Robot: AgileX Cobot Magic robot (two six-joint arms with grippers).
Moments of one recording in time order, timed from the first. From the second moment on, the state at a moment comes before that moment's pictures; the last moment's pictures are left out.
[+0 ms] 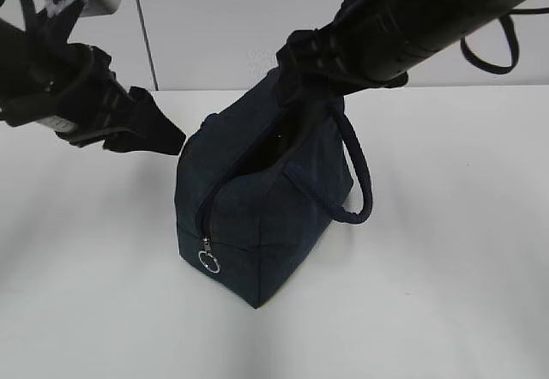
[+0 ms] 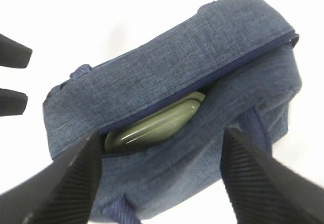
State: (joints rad) left arm -0.32 1.48 -1.03 -0.70 0.66 0.71; right arm 0.49 1.55 -1.30 0.24 0.64 -0.11
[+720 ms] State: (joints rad) left arm -0.32 1.19 -0.71 -1.01 0.43 1.10; right arm 0.92 1.31 -0.55 0.42 -0.18 -0.26
